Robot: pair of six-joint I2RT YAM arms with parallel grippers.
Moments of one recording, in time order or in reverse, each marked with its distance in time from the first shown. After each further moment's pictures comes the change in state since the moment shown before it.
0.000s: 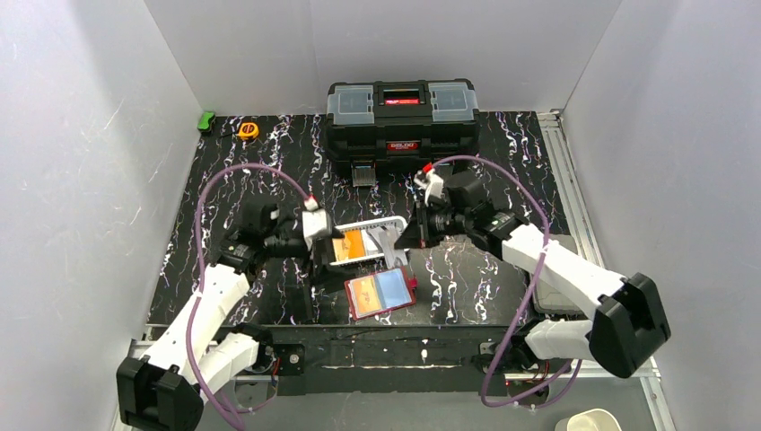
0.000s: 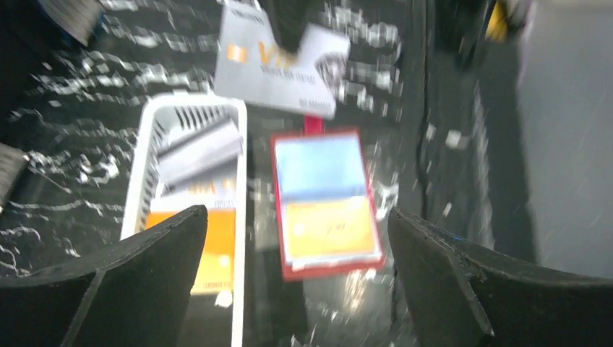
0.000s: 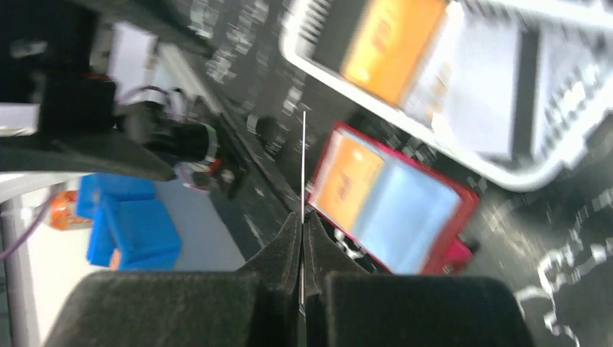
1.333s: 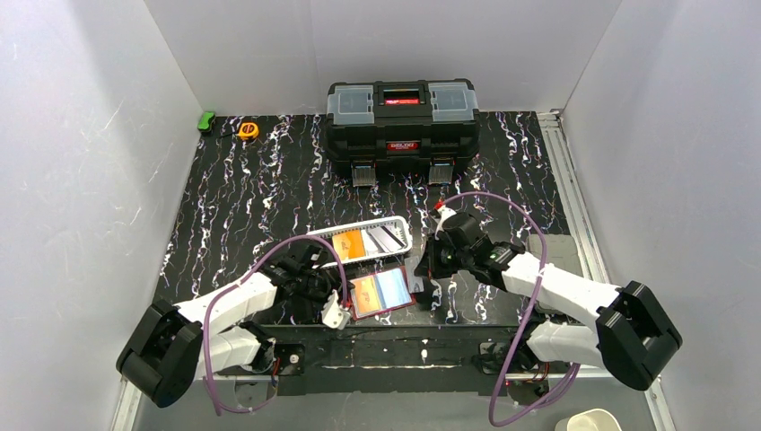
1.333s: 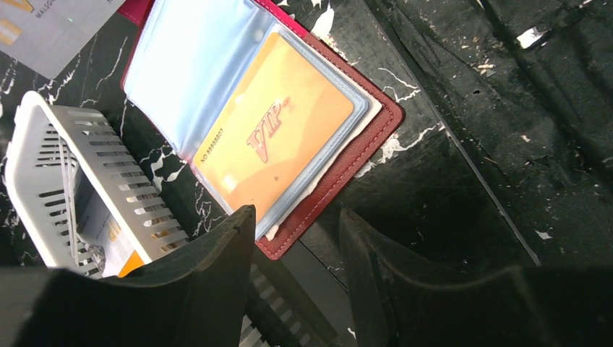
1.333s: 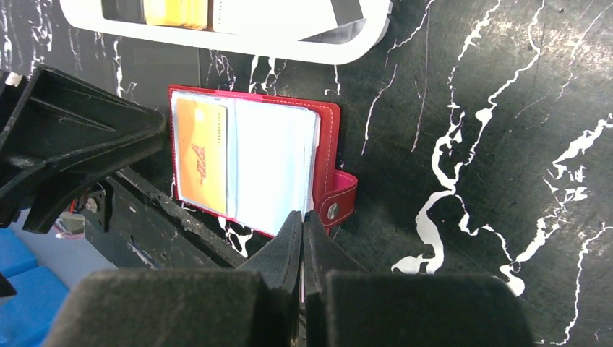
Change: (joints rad) left arm -0.284 0.180 -0.362 -0.001 -0.343 1.194; right arm 0.092 -0.042 -0.325 -0.002 0.420 0.077
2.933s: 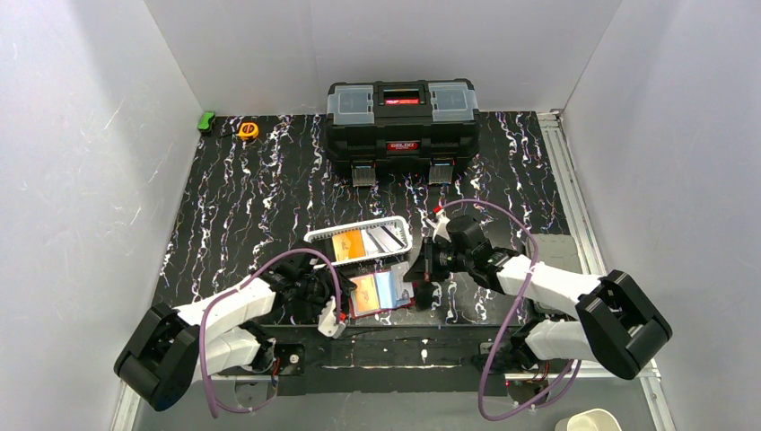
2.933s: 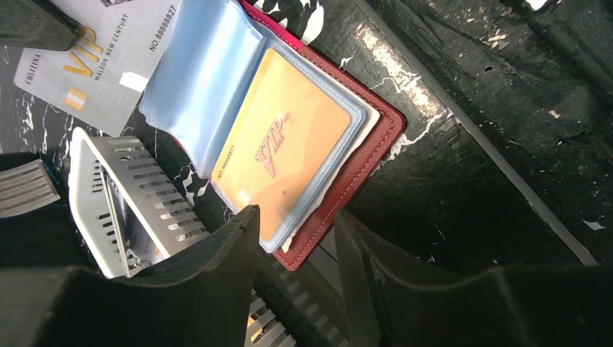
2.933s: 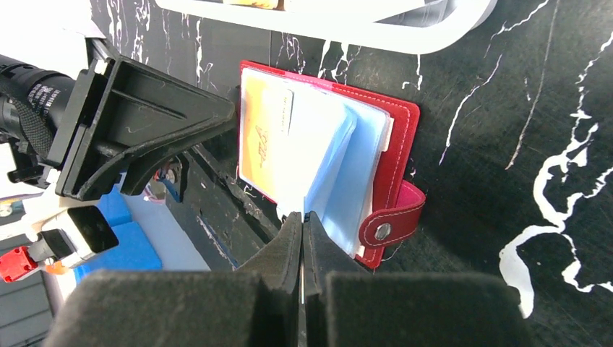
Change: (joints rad) left arm -0.011 -0.021 -0.055 0.083 -0.001 0.163; right arm -0.047 0.052 -0.113 0.287 -0.256 0.116
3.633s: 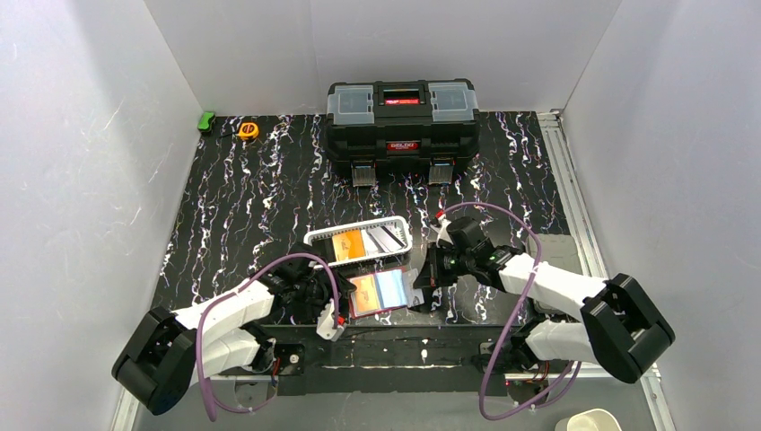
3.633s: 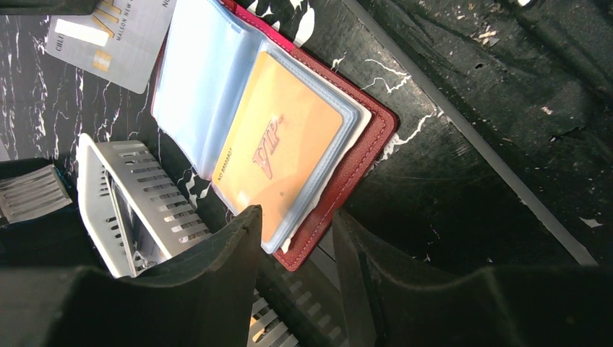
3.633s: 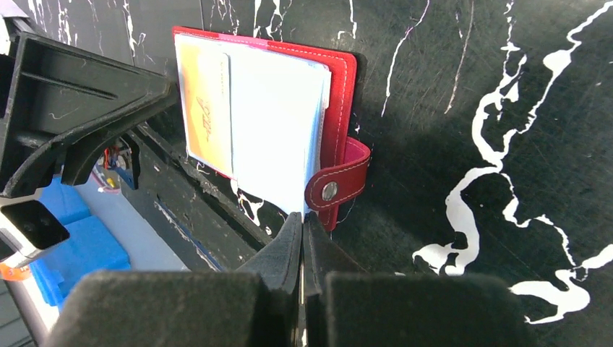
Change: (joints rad) left arm -0.005 -0.026 -0.022 0.007 -0.004 0.031; right arm -0.013 -0.021 0.023 -0.200 0.045 -0.078
